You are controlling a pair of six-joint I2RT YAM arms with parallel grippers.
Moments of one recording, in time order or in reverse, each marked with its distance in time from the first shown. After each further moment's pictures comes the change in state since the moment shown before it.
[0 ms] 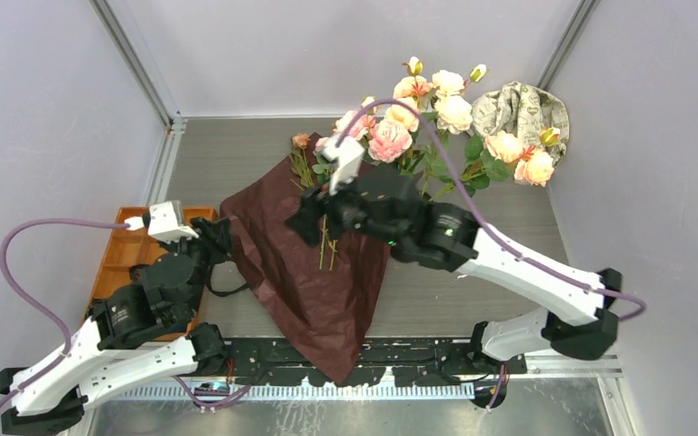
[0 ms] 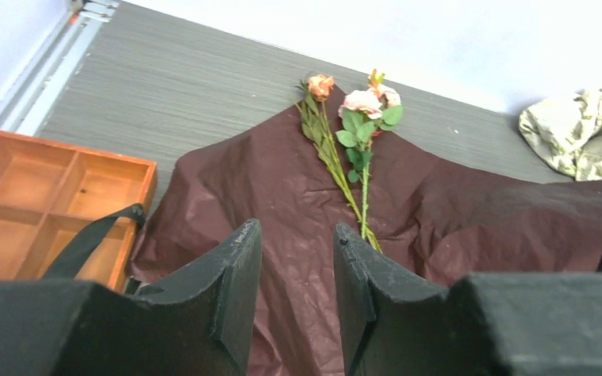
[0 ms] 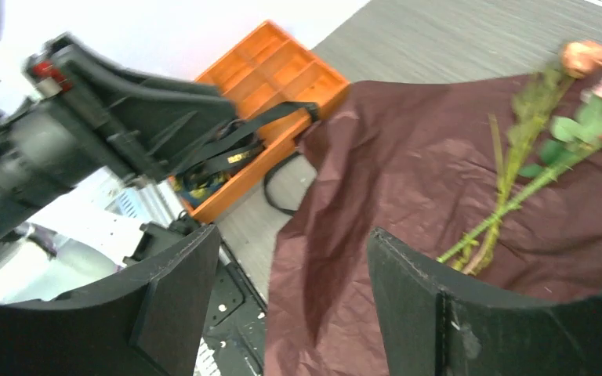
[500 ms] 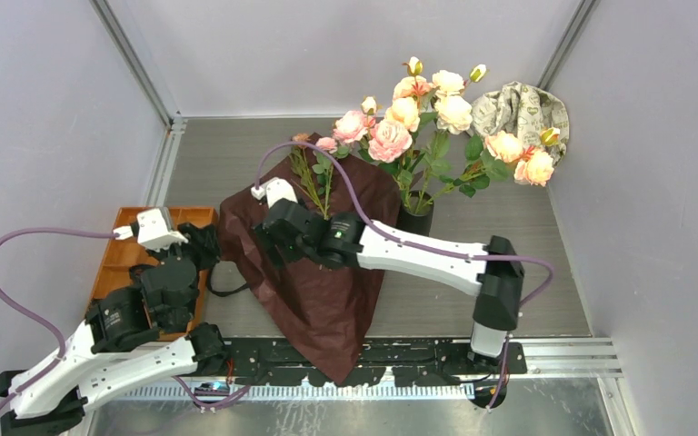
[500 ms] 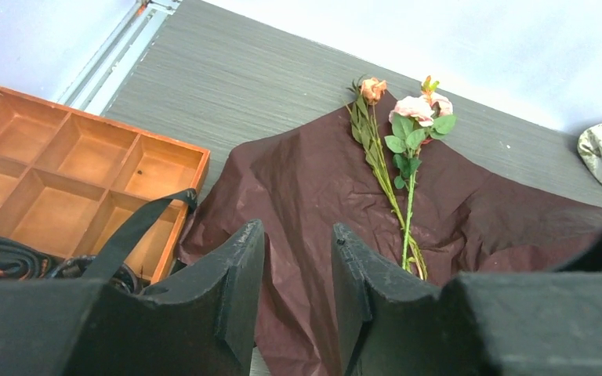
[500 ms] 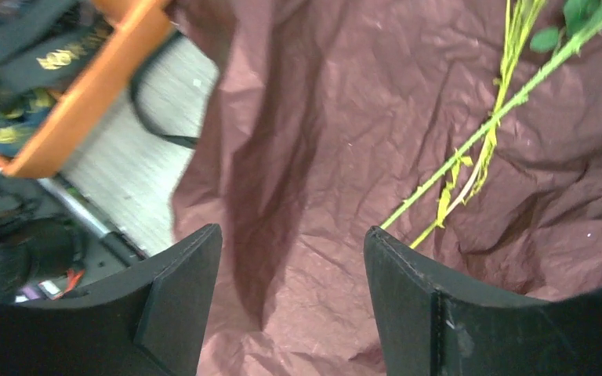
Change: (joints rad) left arm 0.000 -0.054 0.009 -0.187 -0.133 -0.115; right arm 0.141 0.464 0.160 -0.128 0.196 -0.001
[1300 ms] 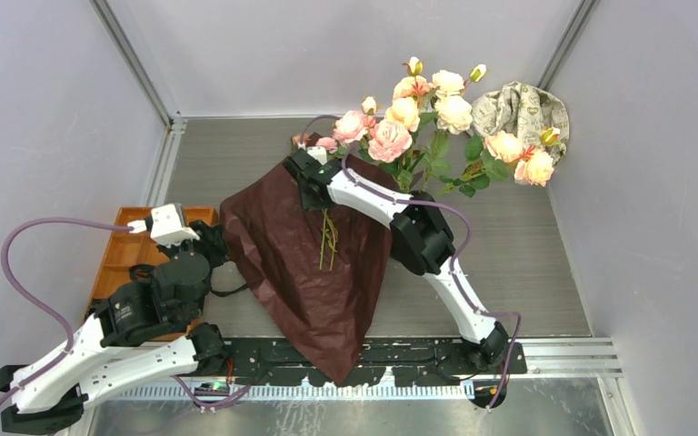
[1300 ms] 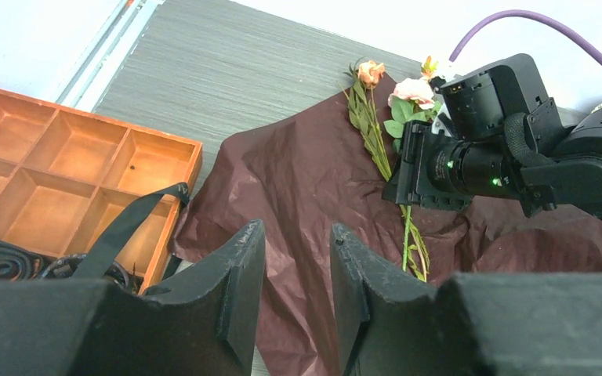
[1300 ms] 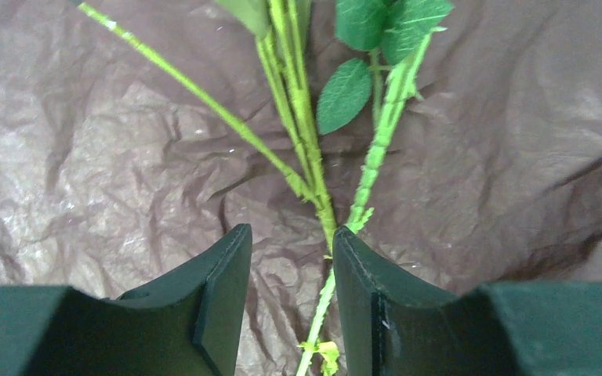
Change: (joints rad) left arm 0.000 0.068 0.004 -0.001 0.028 -0.012; right arm -0.404 0.657 0.444 -0.156 -0.042 0.204
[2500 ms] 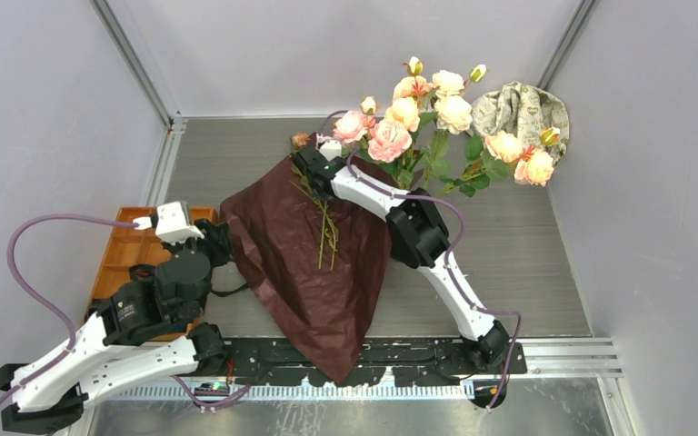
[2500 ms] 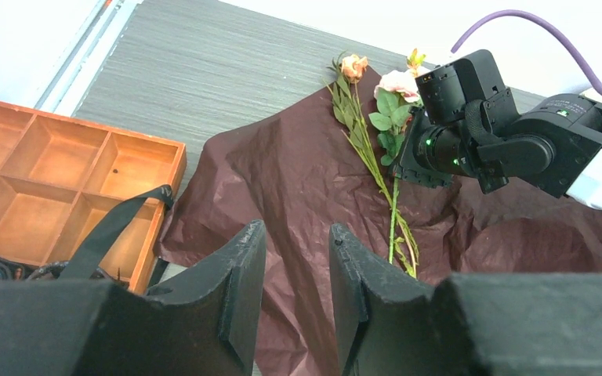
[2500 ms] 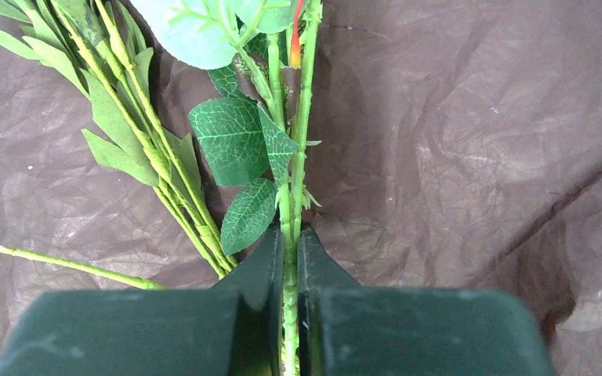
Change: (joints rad) left arm 0.000 0.010 -0.001 0.044 0.039 0.034; right arm -0.064 0.106 0.074 0.037 0.161 0.143
